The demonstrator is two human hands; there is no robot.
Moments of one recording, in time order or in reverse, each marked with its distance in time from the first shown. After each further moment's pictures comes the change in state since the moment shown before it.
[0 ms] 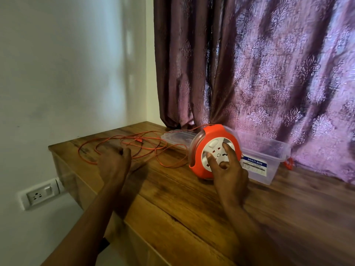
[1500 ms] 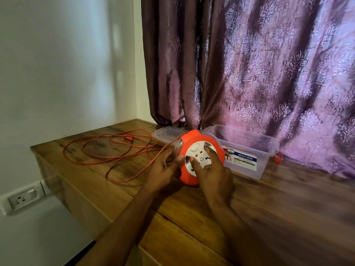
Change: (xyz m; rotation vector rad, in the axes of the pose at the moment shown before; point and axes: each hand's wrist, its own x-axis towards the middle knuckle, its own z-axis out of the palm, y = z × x) left_hand -0.088 0.085 0.050 -0.859 -0.683 0.155; right_hand -0.003 0.003 0.007 -0.293 -0.169 0.046
